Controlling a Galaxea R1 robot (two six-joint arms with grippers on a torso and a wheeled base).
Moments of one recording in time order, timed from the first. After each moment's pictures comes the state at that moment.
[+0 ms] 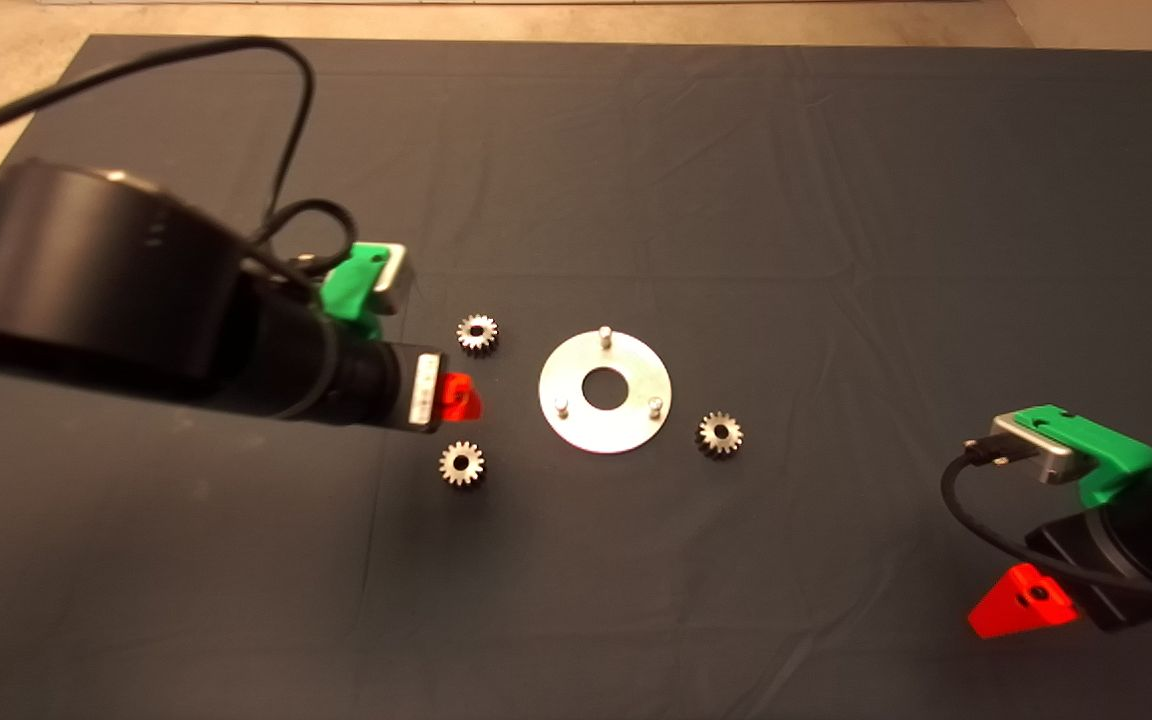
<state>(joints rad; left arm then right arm) -0.53 2.41 -0.61 0.51 1.50 -1.67 0.53 2.11 -0.42 0.12 -1.53 1.50</state>
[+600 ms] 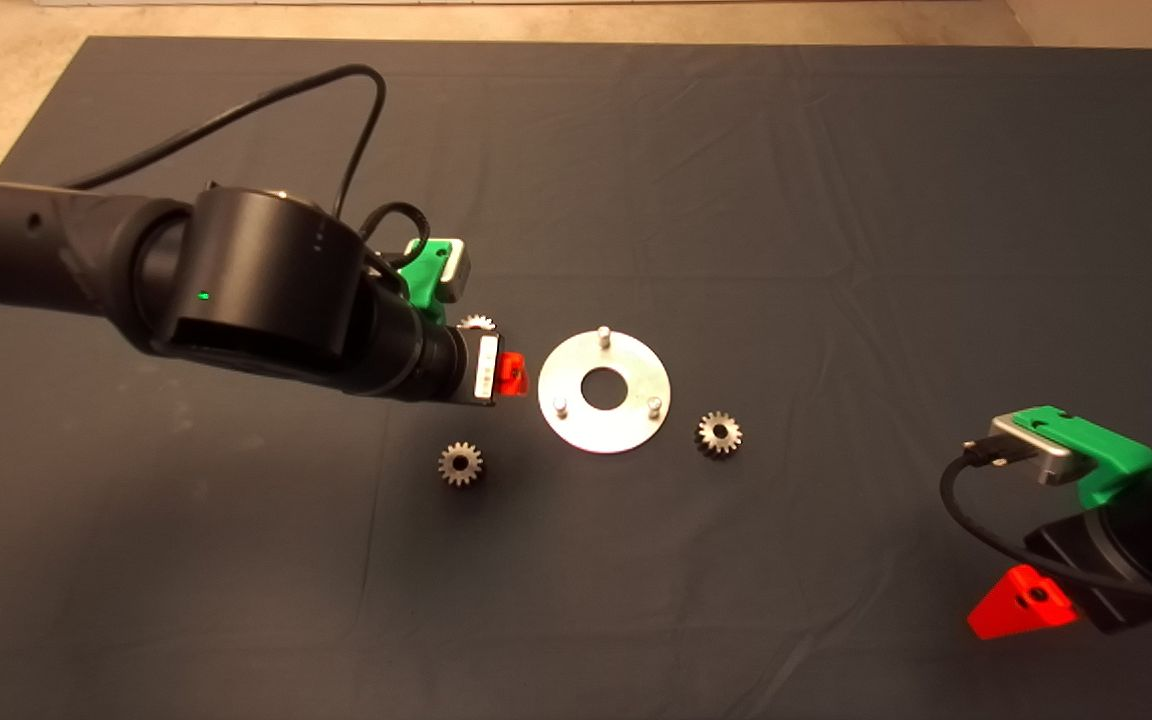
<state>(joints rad) -0.41 2.47 -0.74 0.65 1.50 -1.67 0.53 2.11 -0.42 0.12 -1.53 1.50</state>
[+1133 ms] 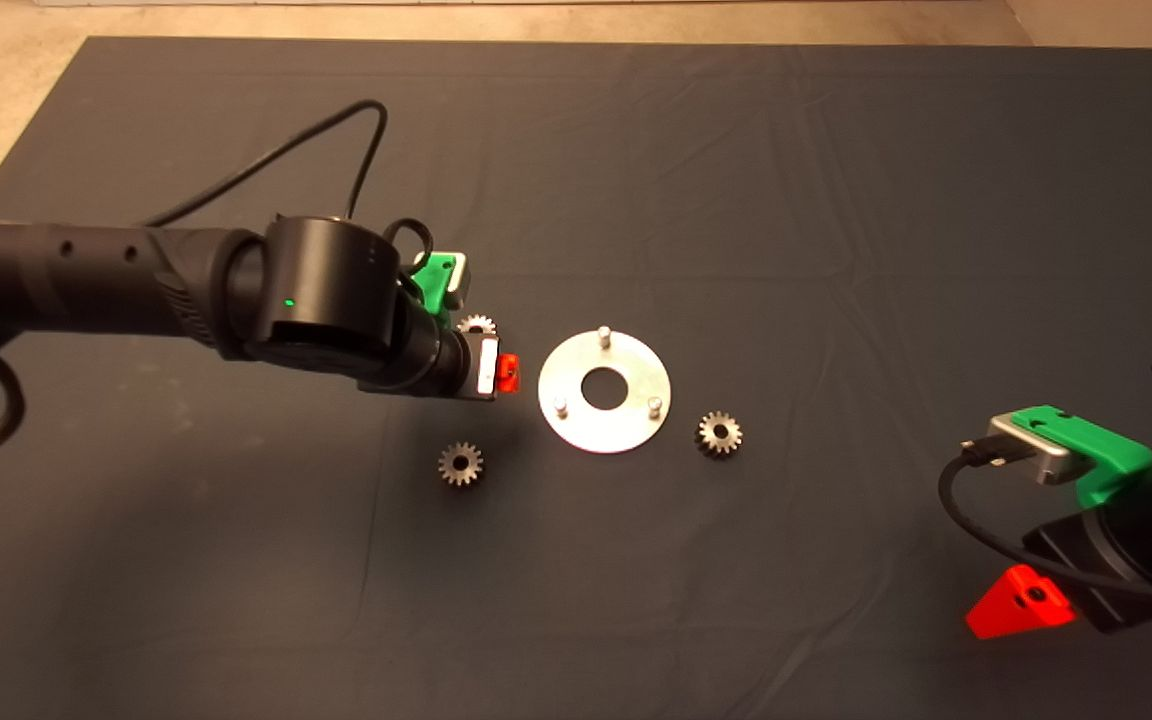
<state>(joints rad) -0.32 2.51 -0.90 0.69 1.50 -1.54 0.53 2.11 -0.42 0.12 -1.53 1.50</state>
